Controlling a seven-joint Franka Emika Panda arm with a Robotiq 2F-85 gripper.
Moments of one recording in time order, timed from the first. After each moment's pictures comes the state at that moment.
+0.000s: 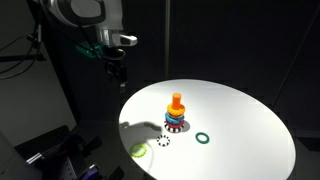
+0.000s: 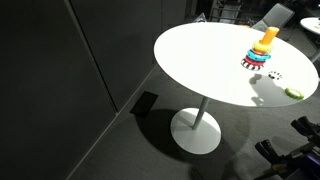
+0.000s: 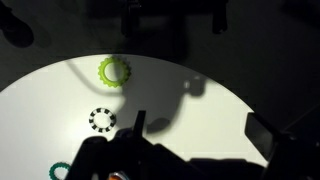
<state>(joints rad) -0.04 -0.39 -0.02 -2.56 -0.01 2.09 0.02</state>
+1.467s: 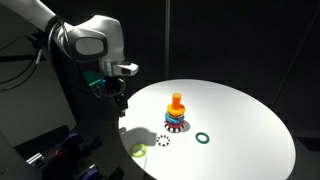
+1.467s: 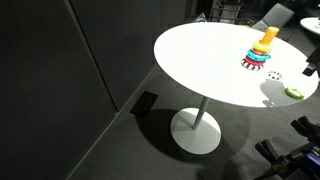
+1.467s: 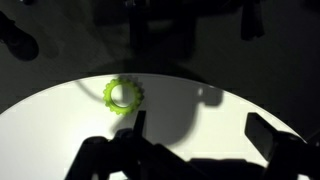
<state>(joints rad) -0.09 -0.27 -0.02 -2.73 -0.07 2.36 0.05</state>
